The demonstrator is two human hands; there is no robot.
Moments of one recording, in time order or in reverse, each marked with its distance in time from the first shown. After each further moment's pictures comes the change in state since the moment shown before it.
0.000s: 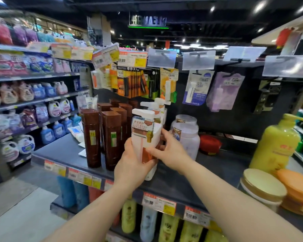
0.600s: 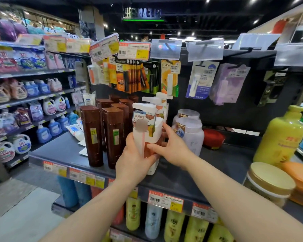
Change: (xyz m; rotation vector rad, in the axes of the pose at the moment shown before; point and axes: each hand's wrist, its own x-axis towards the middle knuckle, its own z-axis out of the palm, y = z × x) left_hand 0.013 -0.010 -0.003 -0.012 -0.025 0.022; right_hand 0.008 0.000 0.011 -0.017 0.001 -0.013
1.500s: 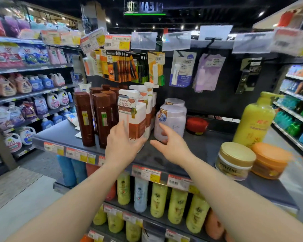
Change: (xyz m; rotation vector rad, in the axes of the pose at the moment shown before) left_hand -0.038 0.023 0.006 0.100 0.127 0.069; right_hand -0.072 0.034 -0.038 -0.114 0.032 0.015
